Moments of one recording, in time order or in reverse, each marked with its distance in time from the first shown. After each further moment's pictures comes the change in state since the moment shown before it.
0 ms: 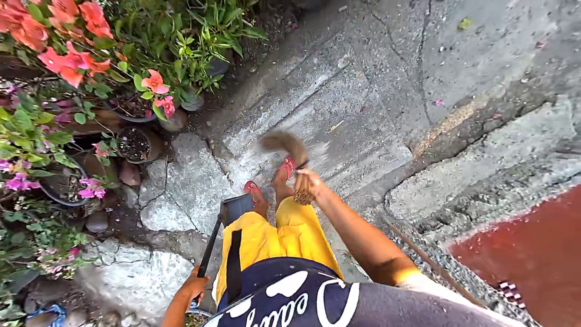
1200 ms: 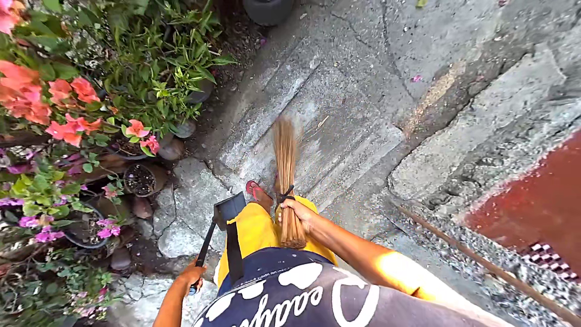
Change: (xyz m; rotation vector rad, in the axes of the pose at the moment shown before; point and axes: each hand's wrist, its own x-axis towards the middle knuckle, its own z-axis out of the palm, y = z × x) left_hand -0.028 0.084 -0.067 0.157 0.094 0.062; right_hand -0.100 0.053 0.017 0.205 -0.135 0.216
